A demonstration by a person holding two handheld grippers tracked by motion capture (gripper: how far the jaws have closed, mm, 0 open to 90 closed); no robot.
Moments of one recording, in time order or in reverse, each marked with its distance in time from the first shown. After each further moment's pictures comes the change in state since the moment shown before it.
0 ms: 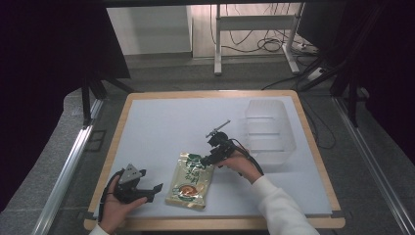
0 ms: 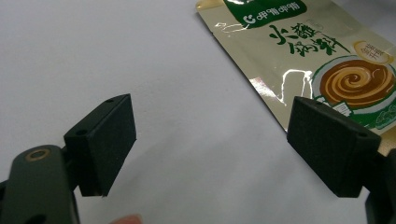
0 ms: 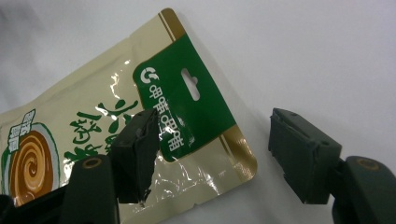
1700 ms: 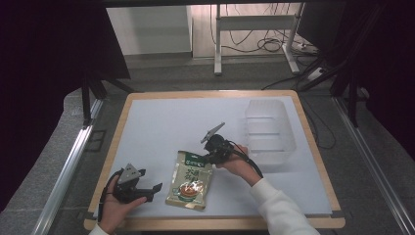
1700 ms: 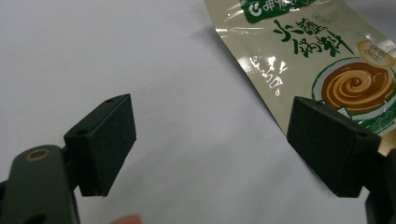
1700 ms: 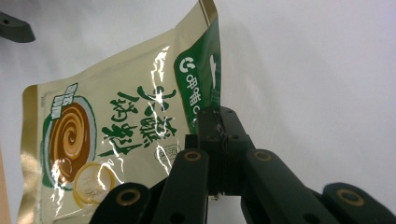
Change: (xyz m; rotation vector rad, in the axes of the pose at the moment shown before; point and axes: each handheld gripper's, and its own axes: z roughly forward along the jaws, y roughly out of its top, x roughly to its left) left arm 0.001 0.001 -0.002 -0.008 0.001 0.000; right arm 0.028 0.004 -0.019 -0.013 -0.003 -0.226
